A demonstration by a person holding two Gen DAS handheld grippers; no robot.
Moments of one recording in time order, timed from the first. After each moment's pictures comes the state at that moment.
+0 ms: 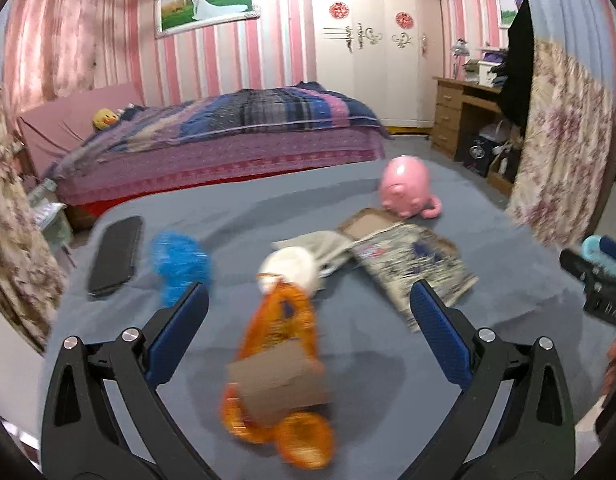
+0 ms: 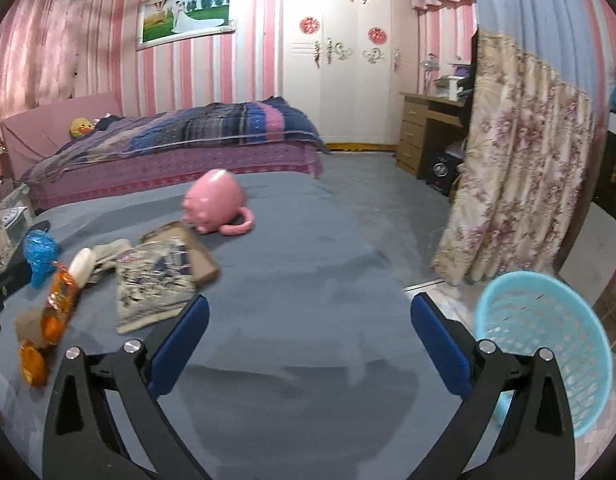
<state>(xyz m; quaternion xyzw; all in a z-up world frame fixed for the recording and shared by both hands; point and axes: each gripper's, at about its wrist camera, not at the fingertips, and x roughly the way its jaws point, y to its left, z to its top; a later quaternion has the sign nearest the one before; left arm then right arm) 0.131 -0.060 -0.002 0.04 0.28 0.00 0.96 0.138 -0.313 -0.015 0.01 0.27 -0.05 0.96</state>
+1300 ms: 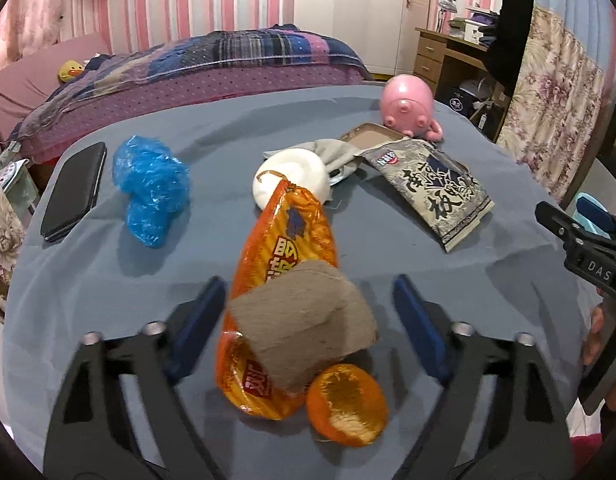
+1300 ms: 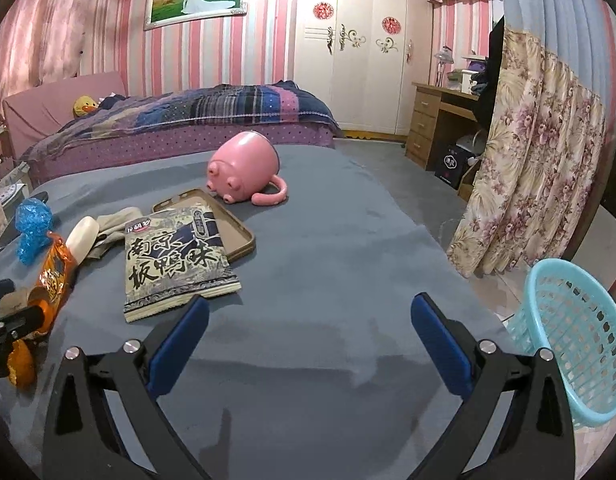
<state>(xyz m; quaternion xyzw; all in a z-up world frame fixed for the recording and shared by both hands) 0.151 -0.039 -0.060 0.01 0.38 -0.07 0.92 0.159 -0.283 -0.049 0.00 0.29 -0.05 0.96</state>
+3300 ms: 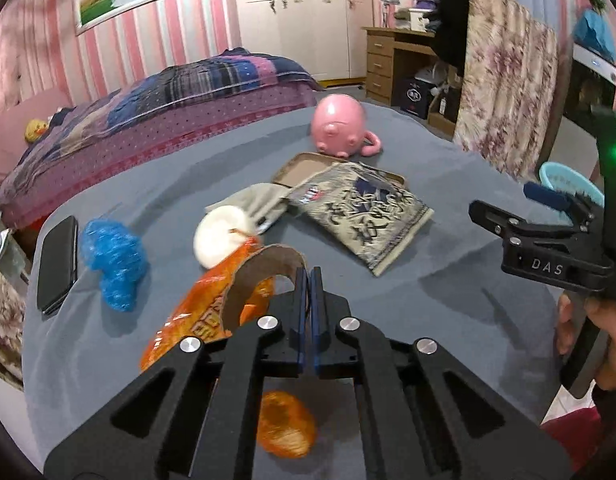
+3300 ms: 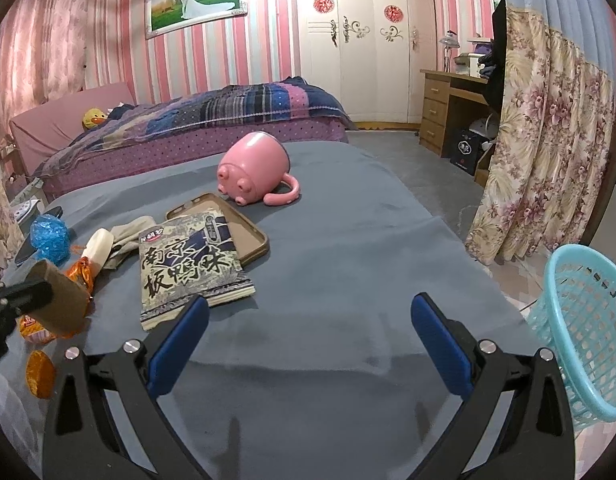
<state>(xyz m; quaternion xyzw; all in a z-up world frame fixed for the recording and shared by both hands) 0.144 -0.090 -0.030 0.09 0.35 -0.13 0.92 0.163 -0.288 -0.049 0.02 0.30 -0.03 0.95</state>
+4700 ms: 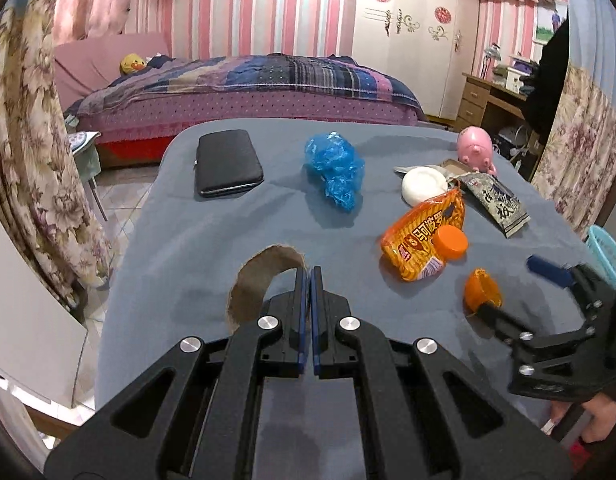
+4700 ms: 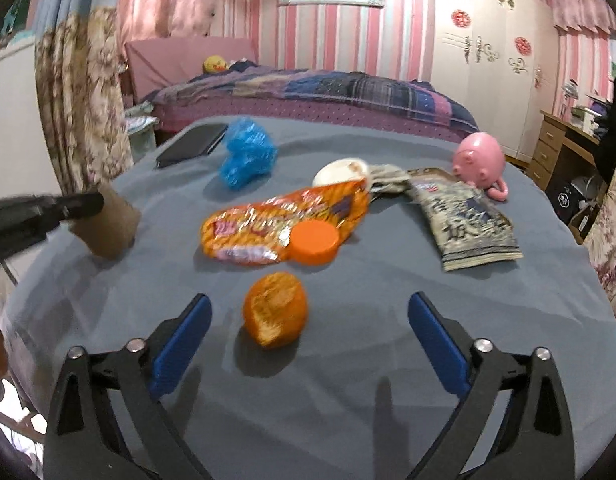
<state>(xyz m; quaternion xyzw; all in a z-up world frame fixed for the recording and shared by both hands) 0.053 0.104 -0.037 -0.04 0.33 0.01 0.94 0.092 -0.094 -0.073 -0.08 0.31 0.17 0.93</state>
